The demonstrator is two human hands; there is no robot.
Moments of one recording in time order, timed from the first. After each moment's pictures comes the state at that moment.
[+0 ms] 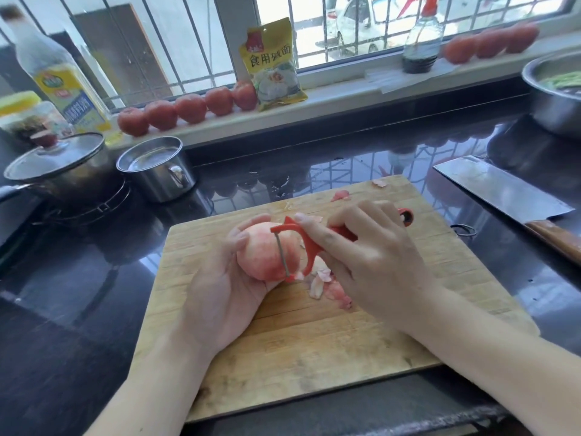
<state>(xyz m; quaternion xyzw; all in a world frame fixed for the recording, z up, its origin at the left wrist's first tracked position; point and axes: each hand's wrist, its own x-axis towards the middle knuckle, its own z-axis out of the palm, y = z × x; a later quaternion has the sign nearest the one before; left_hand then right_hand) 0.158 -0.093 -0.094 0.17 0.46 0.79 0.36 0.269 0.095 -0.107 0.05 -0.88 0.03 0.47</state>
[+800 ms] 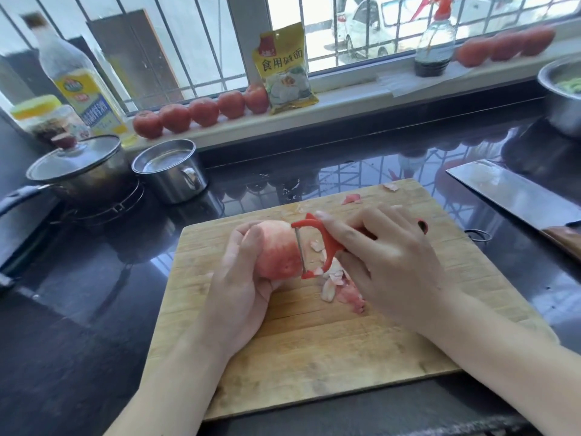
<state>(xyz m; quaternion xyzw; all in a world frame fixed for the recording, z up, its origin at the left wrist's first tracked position) 0.160 -0.091 -0.095 0.20 0.53 0.78 0.26 0.269 0.099 -0.105 0.04 -0.89 0.08 0.44</state>
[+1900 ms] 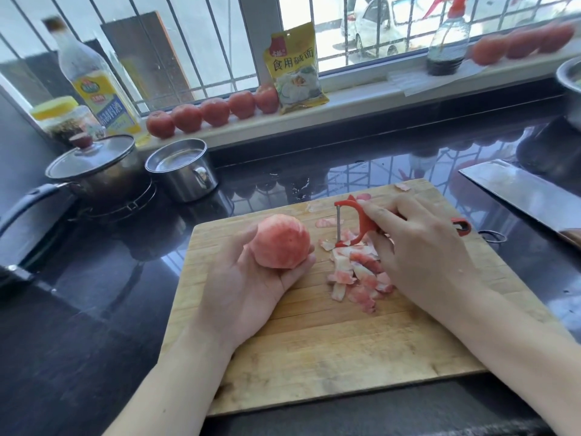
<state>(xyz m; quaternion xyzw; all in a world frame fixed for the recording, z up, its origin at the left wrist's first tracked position) 0.153 -0.099 -0.091 0.08 0.40 0.83 0.39 0.267 0.119 -0.108 -0.09 -0.92 0.08 0.38</state>
